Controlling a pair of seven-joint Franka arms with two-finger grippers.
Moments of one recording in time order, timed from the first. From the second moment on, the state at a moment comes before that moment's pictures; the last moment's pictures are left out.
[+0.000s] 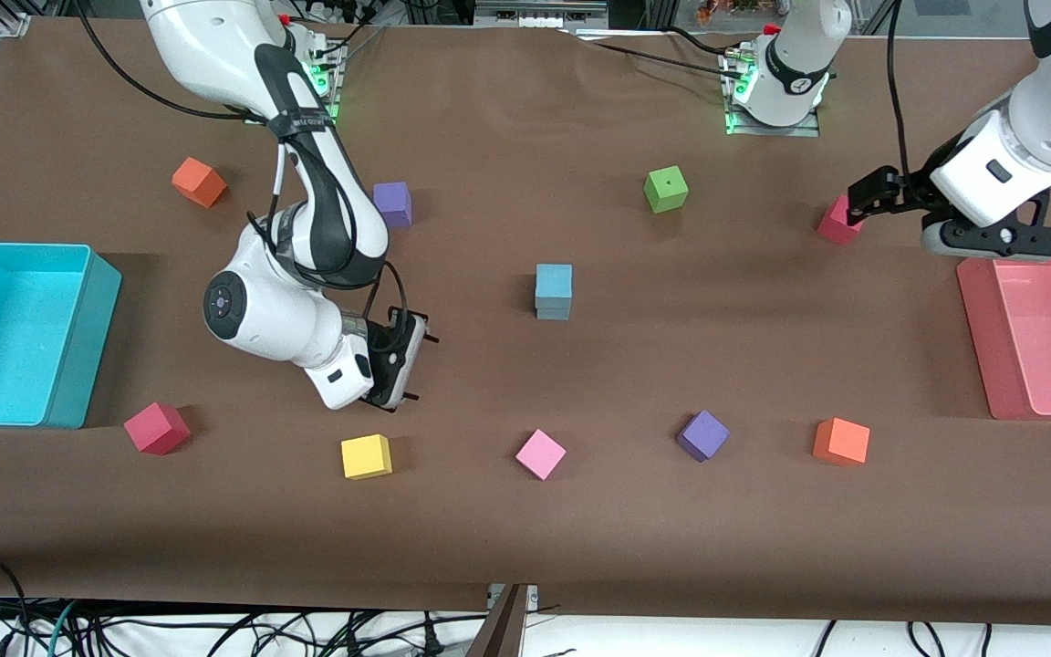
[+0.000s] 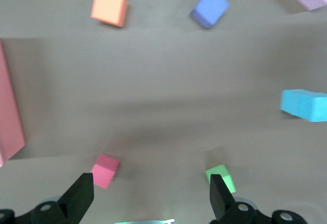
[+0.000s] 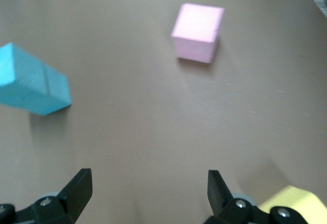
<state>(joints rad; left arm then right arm) 0.03 -0.01 -0.13 -1.68 -0.04 1.55 -0.07 0.61 0.64 -0.26 -1.47 0.66 2.18 -1.09</state>
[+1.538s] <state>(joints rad) -0.01 -0.08 -0.07 -1.76 0.02 1.61 -0.07 0.23 0.38 -0.32 -1.48 0.34 2.06 -0.49</state>
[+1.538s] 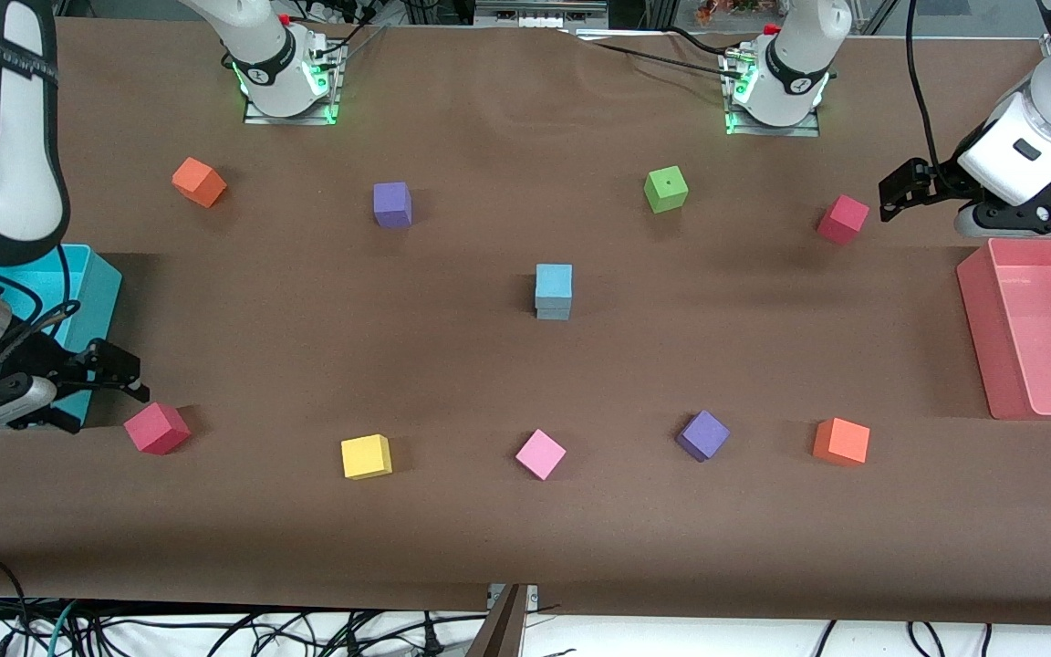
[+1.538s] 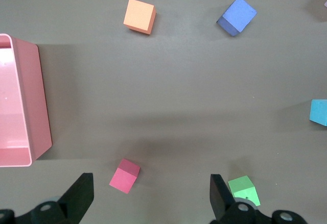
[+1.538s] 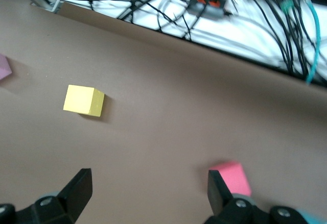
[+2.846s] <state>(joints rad) 0.02 -0.06 -0.10 -1.75 0.00 1.61 -0.07 0.04 0.07 -0.13 -1.60 -0.05 1.62 -0.06</state>
